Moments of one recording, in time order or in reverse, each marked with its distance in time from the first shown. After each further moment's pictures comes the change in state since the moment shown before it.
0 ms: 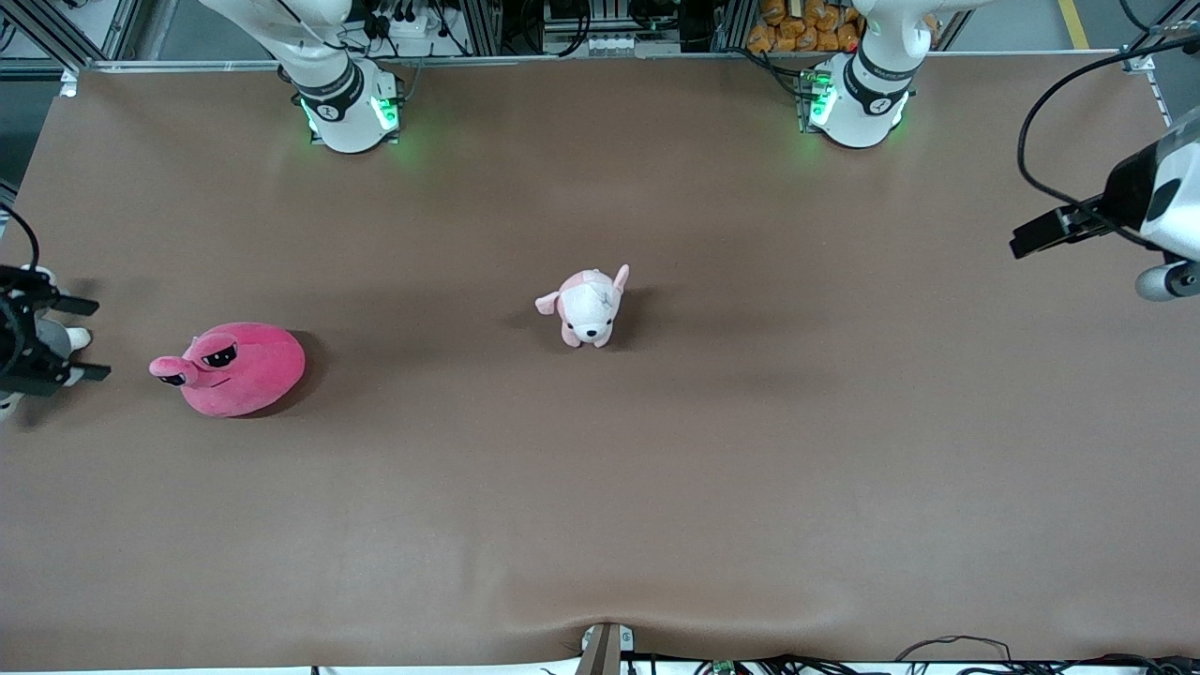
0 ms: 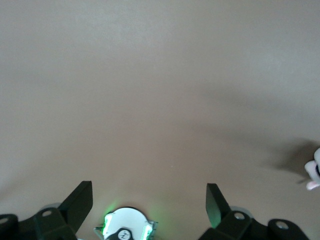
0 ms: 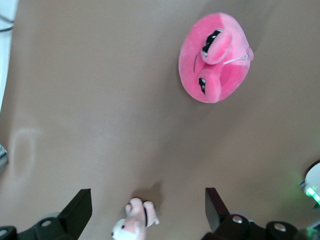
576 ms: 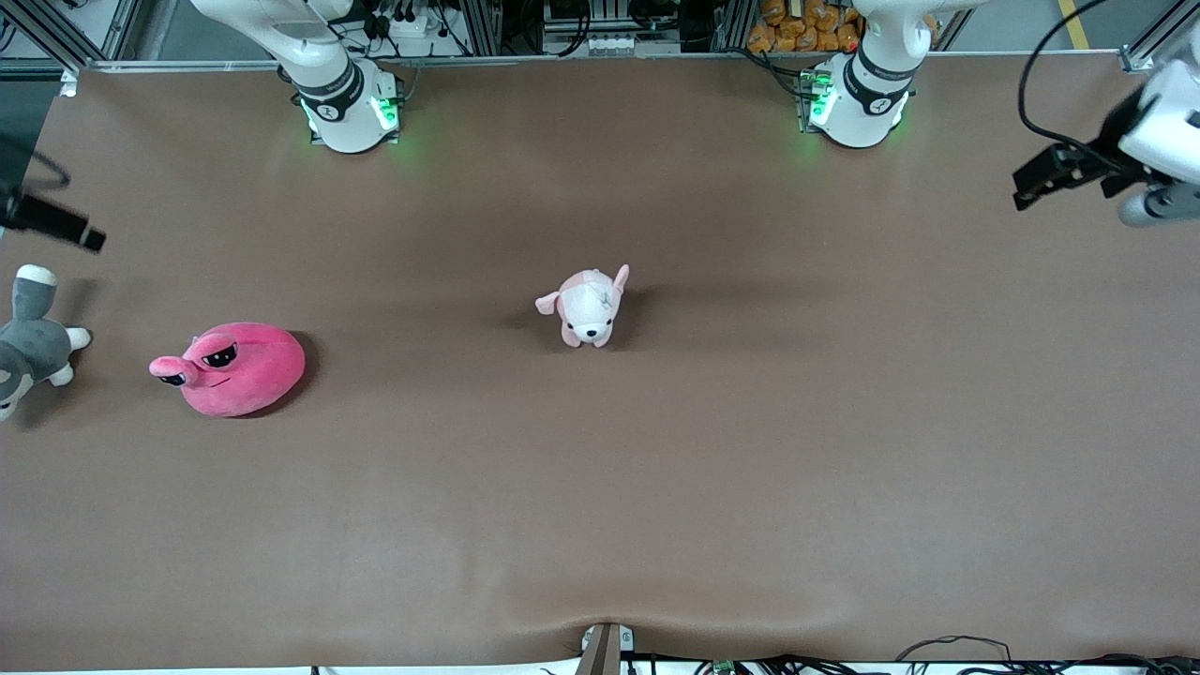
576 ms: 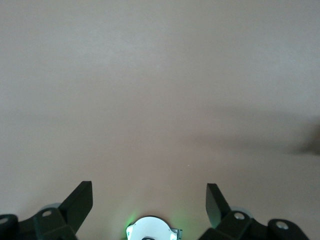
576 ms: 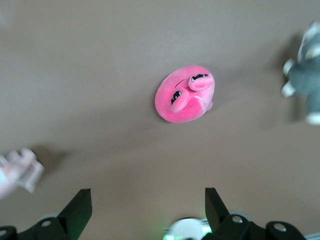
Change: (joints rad) left arm -0.006 -0.285 0.011 -0.357 -0.018 0.179 0.127; right arm 0.167 -0.208 0.000 -0.007 -0.328 -0.158 -0.726
